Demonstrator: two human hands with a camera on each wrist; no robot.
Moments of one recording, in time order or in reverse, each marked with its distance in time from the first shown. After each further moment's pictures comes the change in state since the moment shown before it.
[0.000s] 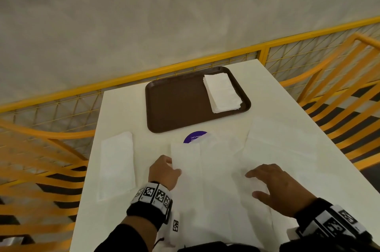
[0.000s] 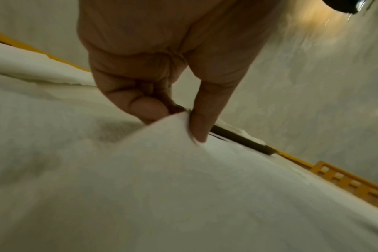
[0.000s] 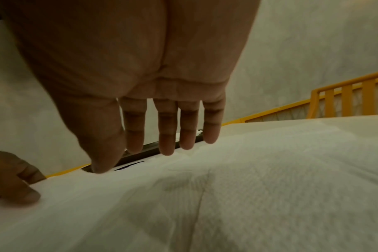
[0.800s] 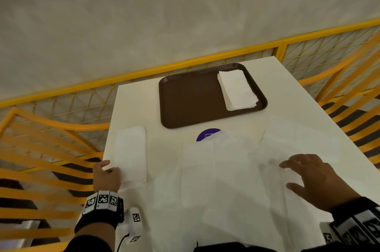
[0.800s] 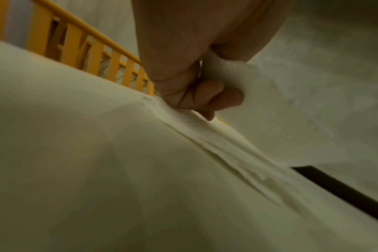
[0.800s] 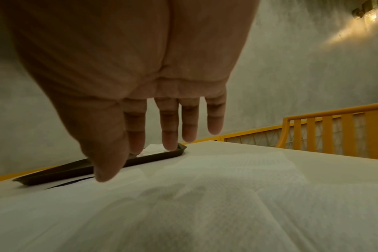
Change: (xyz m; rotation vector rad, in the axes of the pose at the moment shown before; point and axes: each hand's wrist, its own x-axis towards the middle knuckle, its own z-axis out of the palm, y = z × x) left_hand 0.040 -0.144 -0.083 -0.567 0.448 -0.346; right_hand -0.003 0.016 -0.026 -0.257 0.052 0.193
